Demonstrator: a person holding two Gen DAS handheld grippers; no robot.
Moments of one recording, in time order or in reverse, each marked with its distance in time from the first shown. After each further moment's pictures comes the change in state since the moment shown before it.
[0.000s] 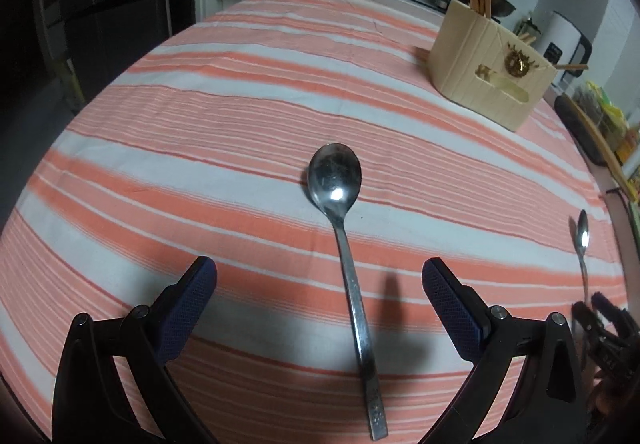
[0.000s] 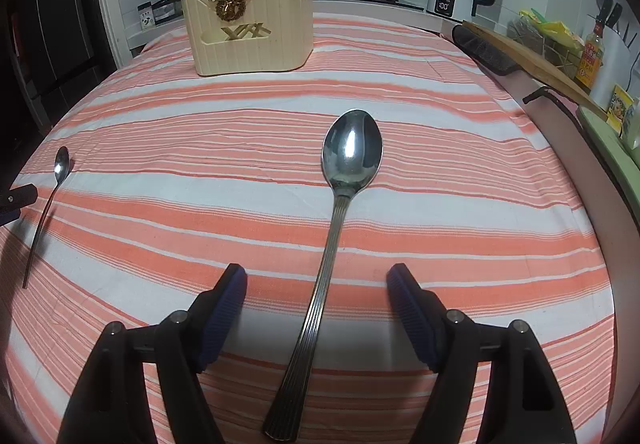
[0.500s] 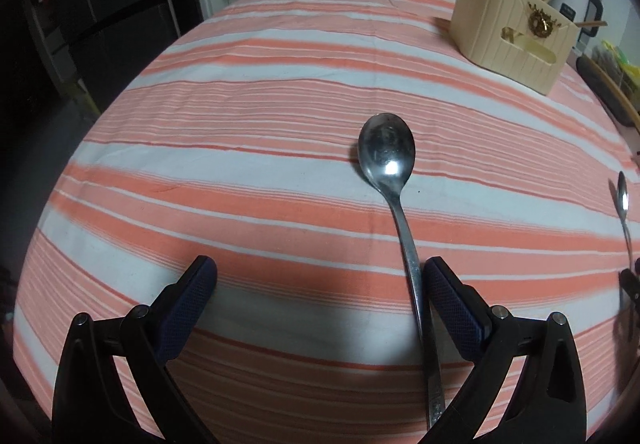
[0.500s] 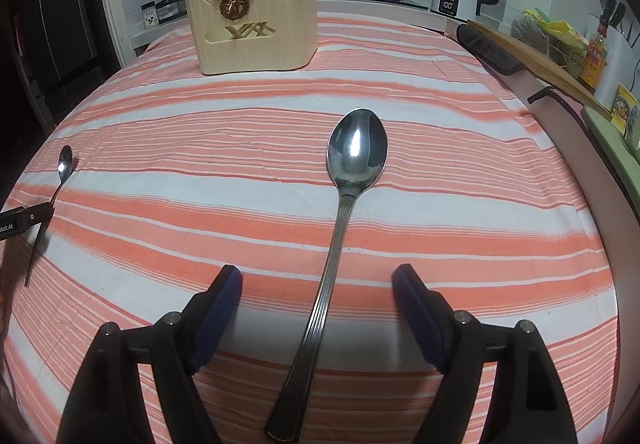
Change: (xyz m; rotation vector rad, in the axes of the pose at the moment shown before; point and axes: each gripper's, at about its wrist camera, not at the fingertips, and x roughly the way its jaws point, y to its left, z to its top) left arm 0.014 0.014 -0.003 0.100 0.049 0.105; right arm 0.002 0.001 0.001 -0.006 0.003 0.016
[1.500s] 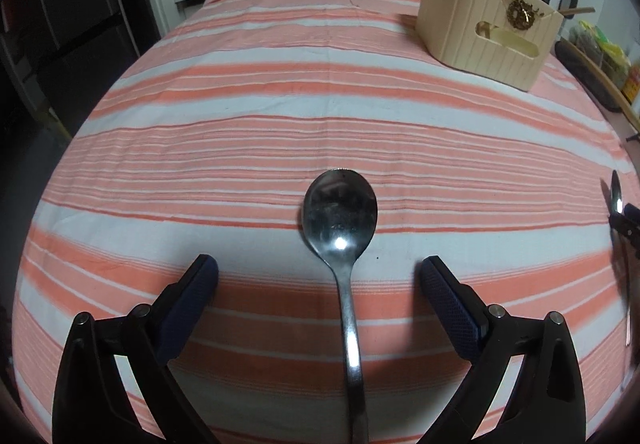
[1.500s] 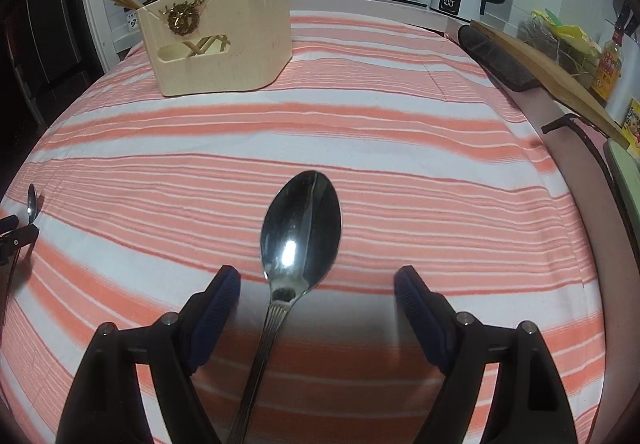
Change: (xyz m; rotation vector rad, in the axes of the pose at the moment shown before) left arm 0.021 -0.025 0.035 0.090 -0.008 -0.069; right arm 0.044 -0.037 0.059 -0.006 0.013 -0.009
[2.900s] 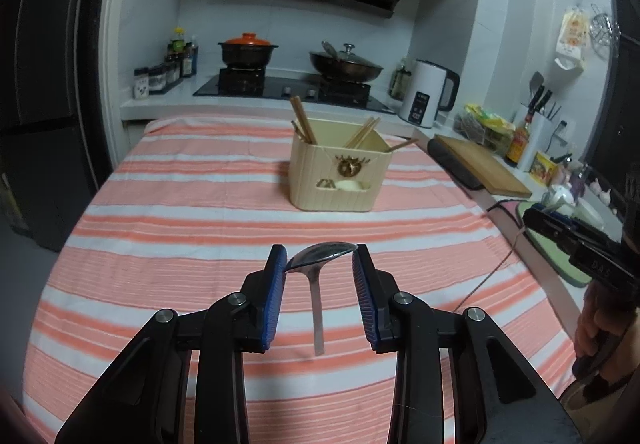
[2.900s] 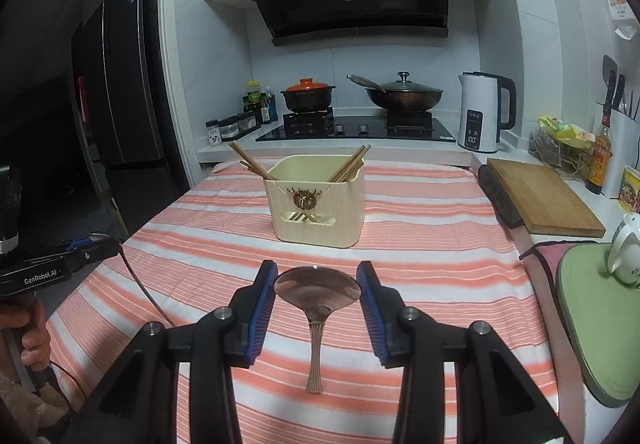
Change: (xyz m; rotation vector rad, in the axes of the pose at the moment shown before) left arm -0.185 -0.035 0.013 0.064 -0.376 -0.314; right arm -0.189 0.040 0.018 -0.028 -0.422 0.186
